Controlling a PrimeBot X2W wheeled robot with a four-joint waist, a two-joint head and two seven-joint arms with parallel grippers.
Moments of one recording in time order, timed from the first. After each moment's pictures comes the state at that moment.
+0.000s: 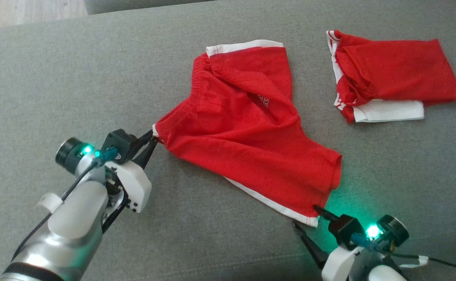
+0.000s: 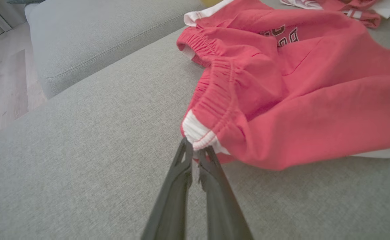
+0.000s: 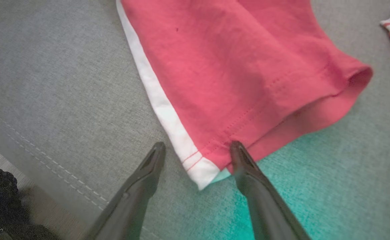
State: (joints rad) left arm -0.61 0.31 -0.78 0.76 -0.33 -0.12 -0.25; right arm -0.08 -0.26 0.52 0.37 0.05 0.13 0.01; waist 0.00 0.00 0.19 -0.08
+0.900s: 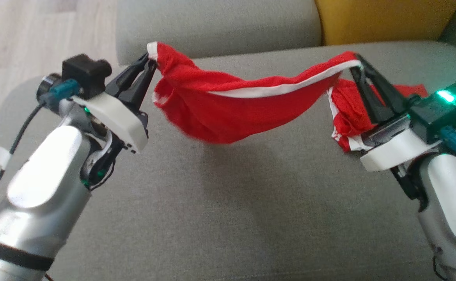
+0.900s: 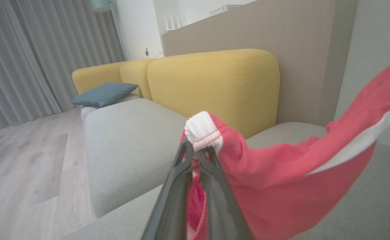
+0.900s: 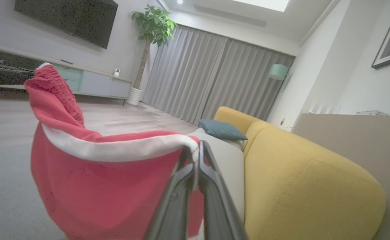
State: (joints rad) left arm -0.69 0.39 -0.67 0.37 -0.56 -0.09 -0.10; right arm -0.41 -0.35 0.34 0.07 0.12 0.13 -0.05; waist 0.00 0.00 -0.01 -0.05
